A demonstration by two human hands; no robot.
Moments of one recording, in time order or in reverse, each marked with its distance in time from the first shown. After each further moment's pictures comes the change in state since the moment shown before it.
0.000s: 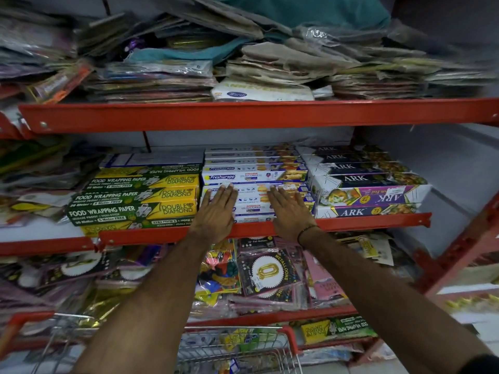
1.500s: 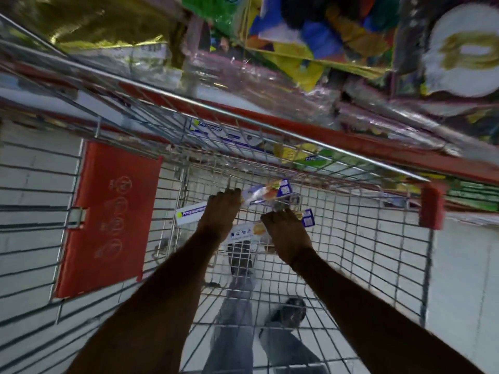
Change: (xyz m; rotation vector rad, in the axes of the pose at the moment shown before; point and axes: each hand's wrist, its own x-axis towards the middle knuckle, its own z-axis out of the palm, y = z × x) left_hand -0.368 0.055 0.468 -0.346 -0.537 -0.366; right_hand -0.220 -0.238 0.487 0.278 -0.469 -0.386
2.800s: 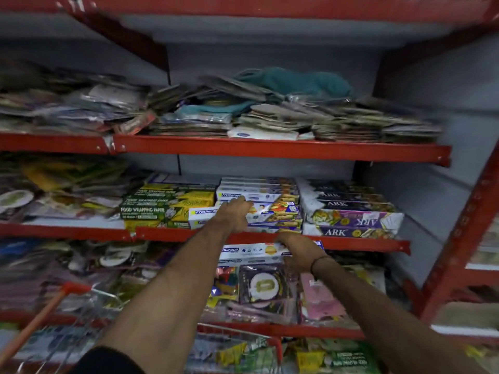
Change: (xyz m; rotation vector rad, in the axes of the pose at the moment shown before) left_hand -0.064 0.300 -0.605 0.216 0.481 0.215; right_hand -0.246 0.065 -0.547 0.021 0.533 0.080
